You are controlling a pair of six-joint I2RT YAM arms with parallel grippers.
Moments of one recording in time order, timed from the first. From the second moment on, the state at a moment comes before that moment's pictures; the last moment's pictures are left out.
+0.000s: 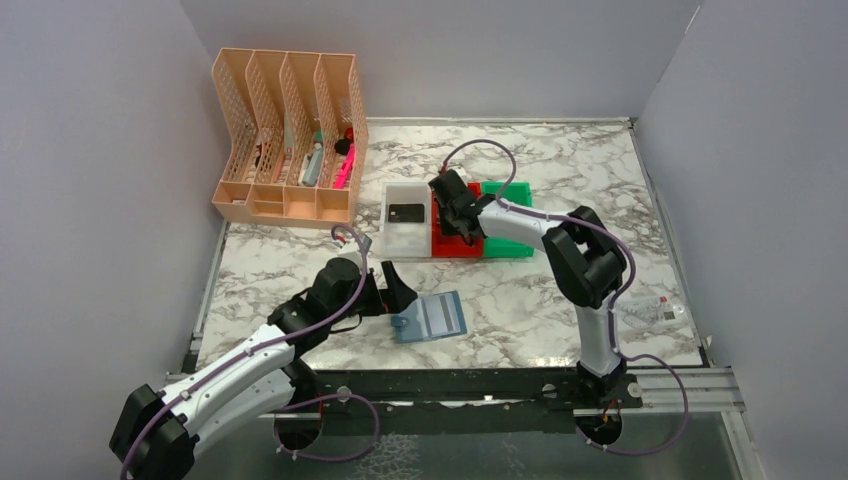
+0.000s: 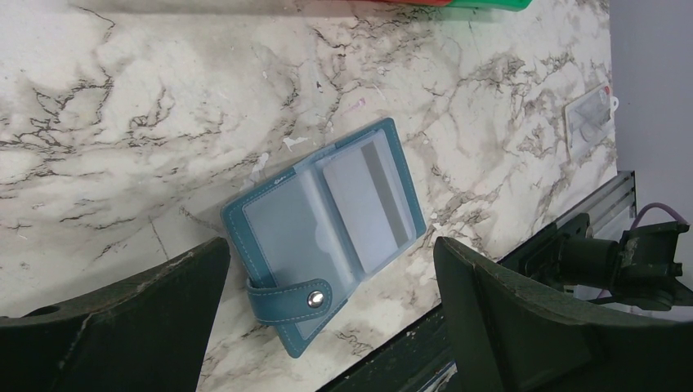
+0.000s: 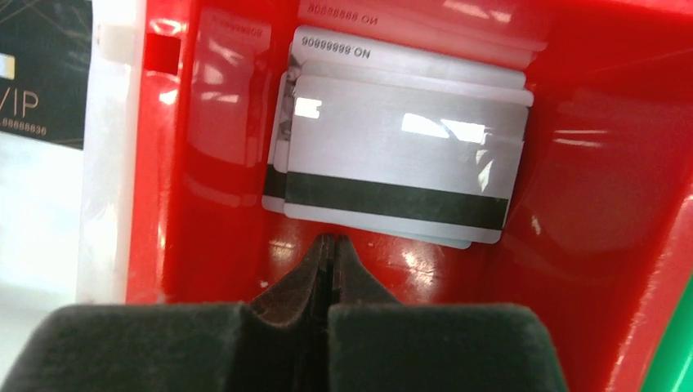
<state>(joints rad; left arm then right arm) -0.71 0.76 0.38 -0.16 0.06 -0.77 0.69 2.05 1.41 -0.28 0.28 0.40</state>
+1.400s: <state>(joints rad) -0.71 0.93 0.52 -0.09 0.08 -0.75 0.68 1.39 0.72 -0.01 -0.12 0.61</state>
